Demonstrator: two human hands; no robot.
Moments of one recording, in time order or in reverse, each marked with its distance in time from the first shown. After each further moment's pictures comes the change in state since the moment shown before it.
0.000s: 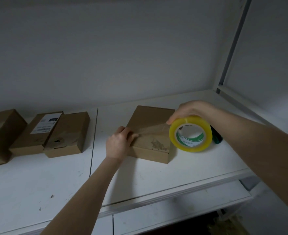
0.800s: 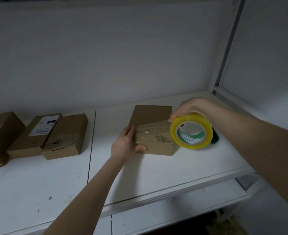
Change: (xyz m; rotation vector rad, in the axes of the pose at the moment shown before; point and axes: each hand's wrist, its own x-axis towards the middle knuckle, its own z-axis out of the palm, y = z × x) left_hand 0.001 0.021 0.000 -0.021 -0.363 -0.124; right_hand -0.018 0.005 -0.008 -0.056 0.047 0.028
